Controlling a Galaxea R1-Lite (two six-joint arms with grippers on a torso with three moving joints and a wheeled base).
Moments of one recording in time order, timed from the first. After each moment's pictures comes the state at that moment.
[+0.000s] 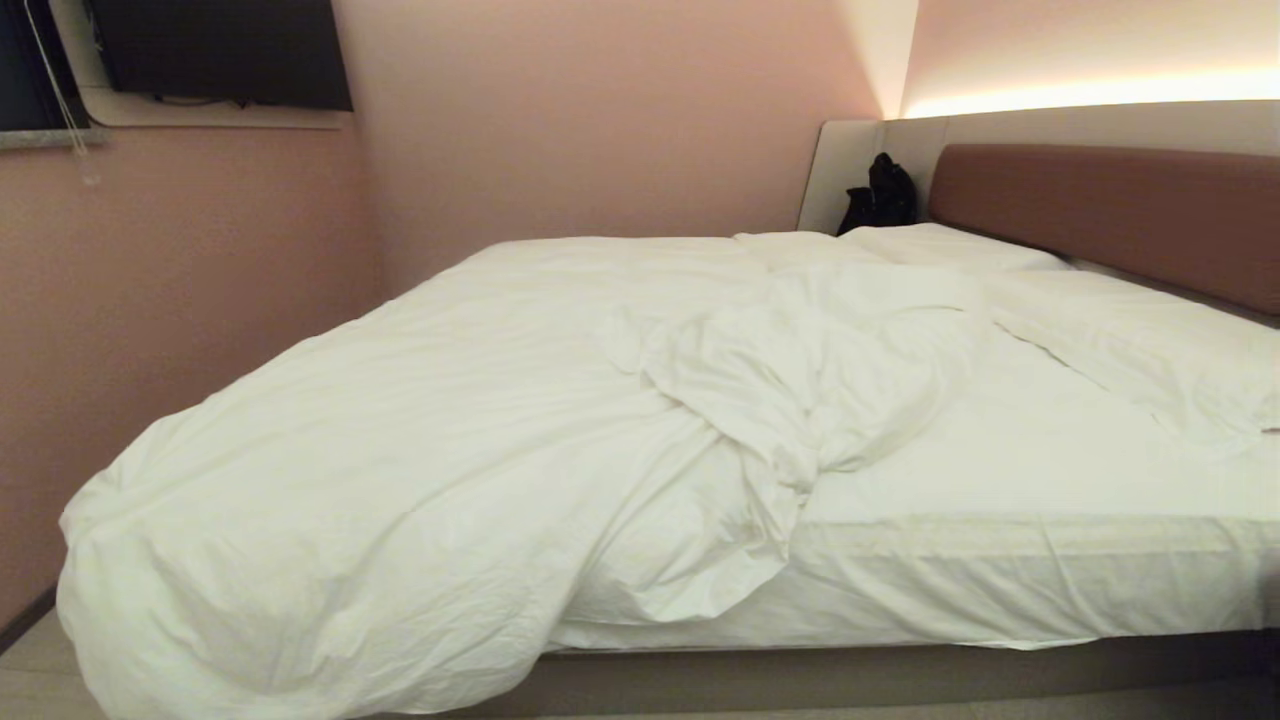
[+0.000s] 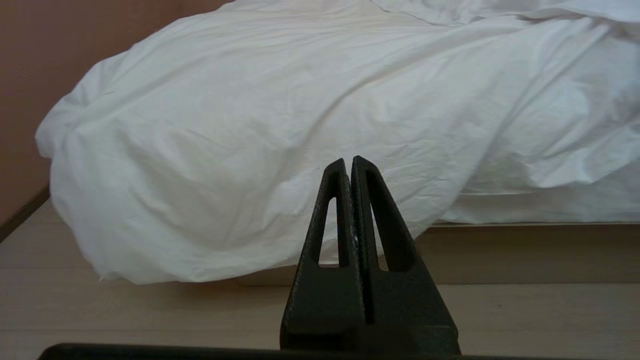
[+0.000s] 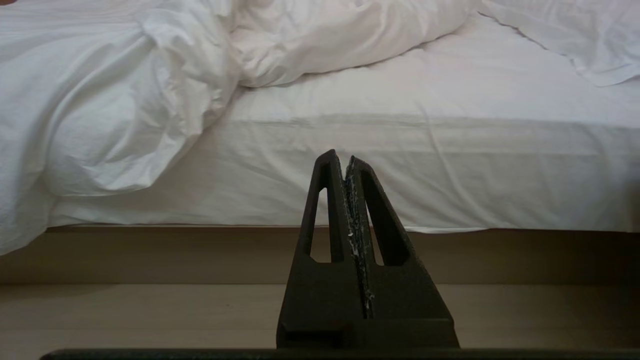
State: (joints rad) left arm 0.01 0.00 0.00 0.01 -0.02 0.02; right arm 0.01 0.00 0.00 0.00 0.00 -0.01
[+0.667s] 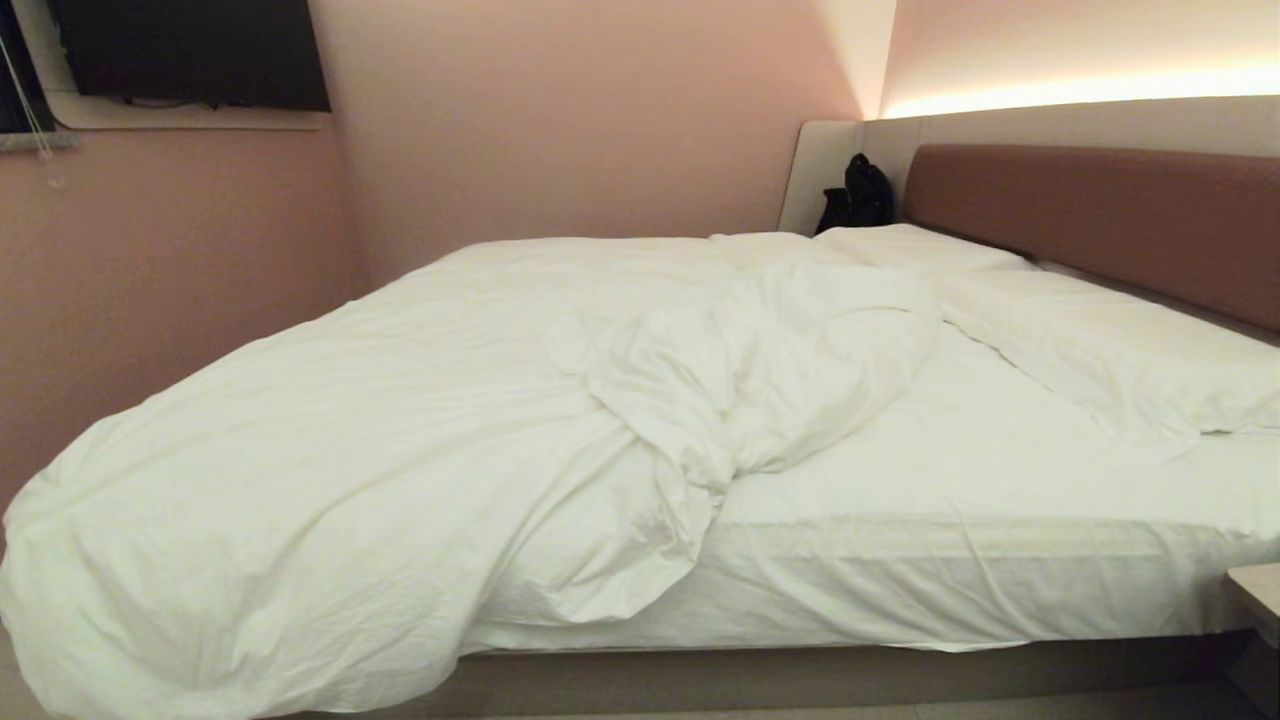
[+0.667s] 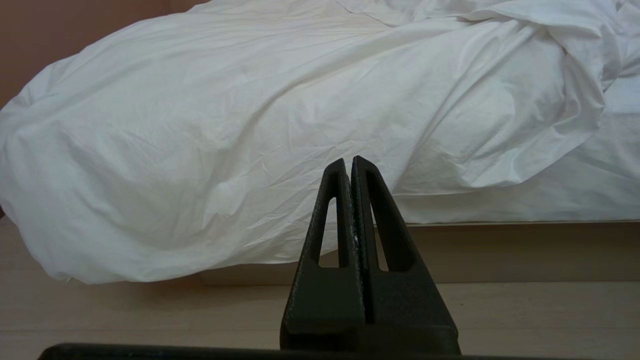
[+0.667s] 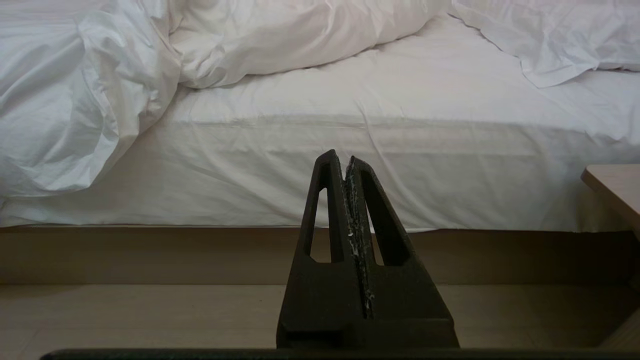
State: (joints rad) left arm 0.01 0.00 0.00 0.01 -0.02 0.02; right arm 0.01 0.00 0.00 0.00 0.00 -0.01
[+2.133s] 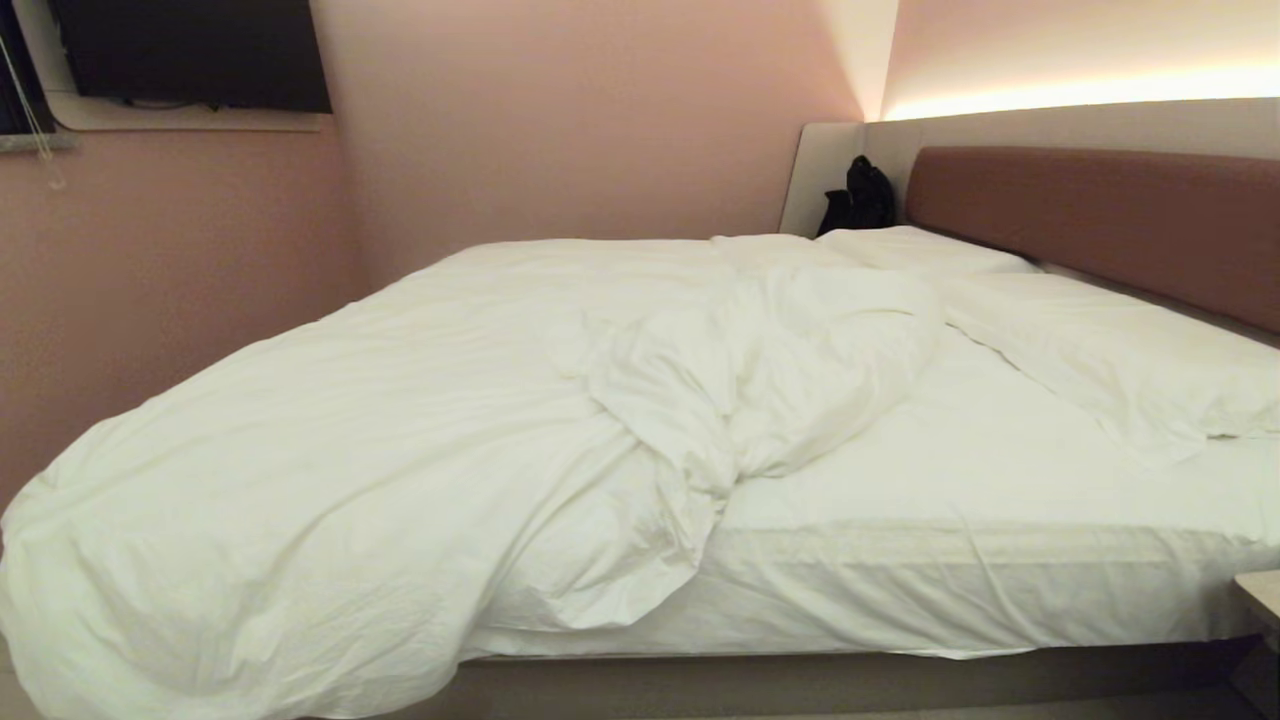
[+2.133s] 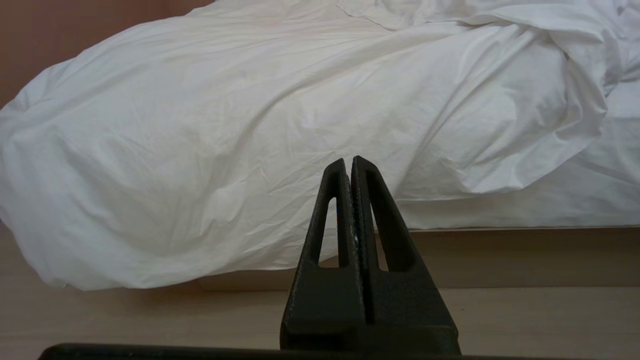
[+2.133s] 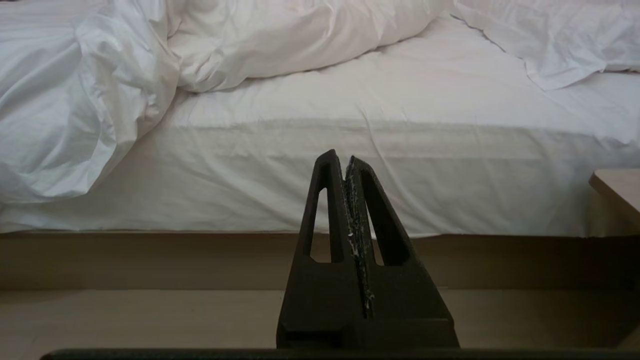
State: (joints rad) left arm 0.01 0.00 0.00 0.00 -0.02 0.03; right arm 0.01 0.00 0.00 0.00 0.00 -0.01
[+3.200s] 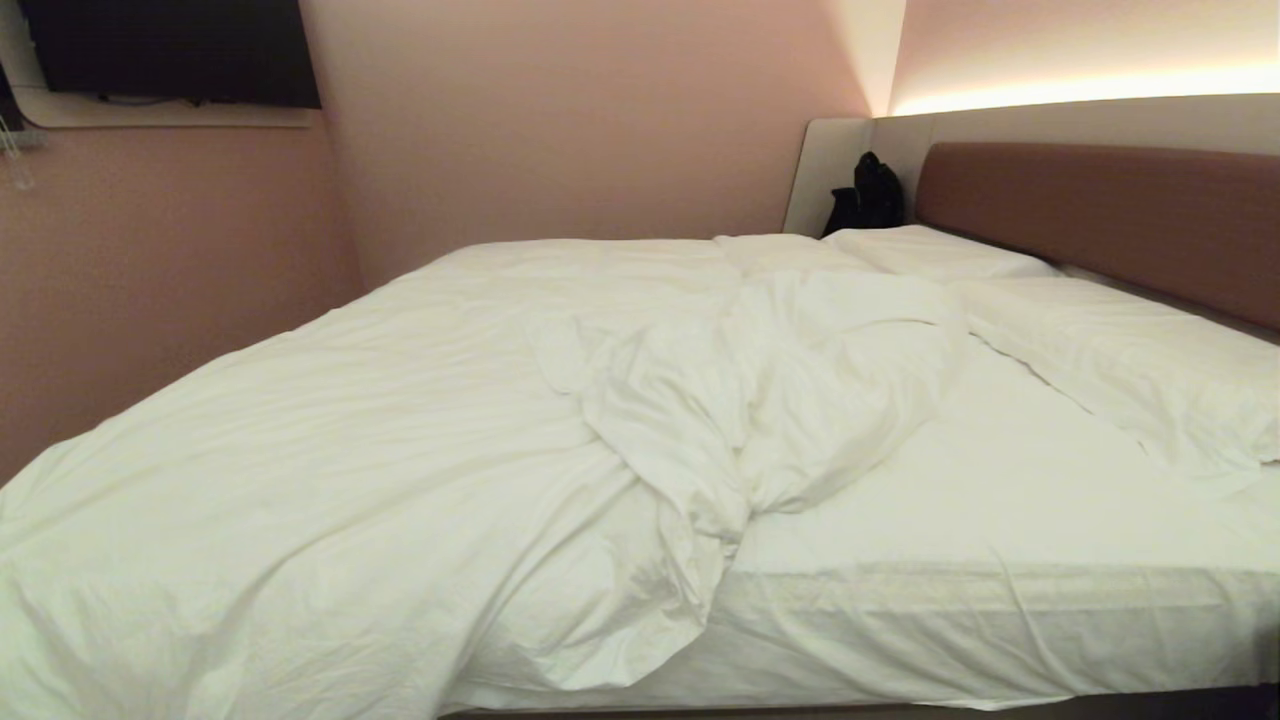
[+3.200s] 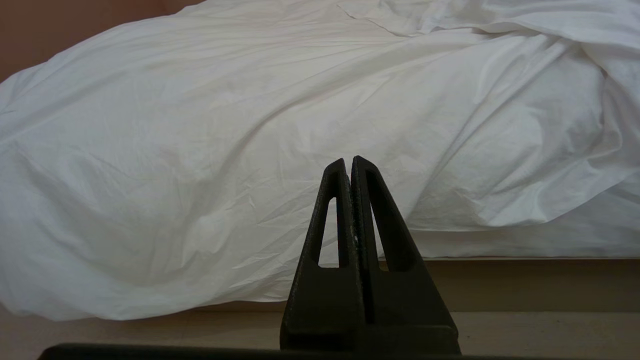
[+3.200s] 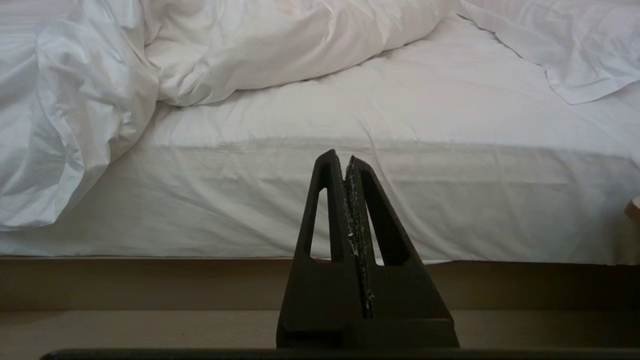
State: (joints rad) left arm 0.01 0.00 0.00 0.00 -0.02 0.01; right arm 0.01 0.00 0.00 0.00 0.00 -0.01
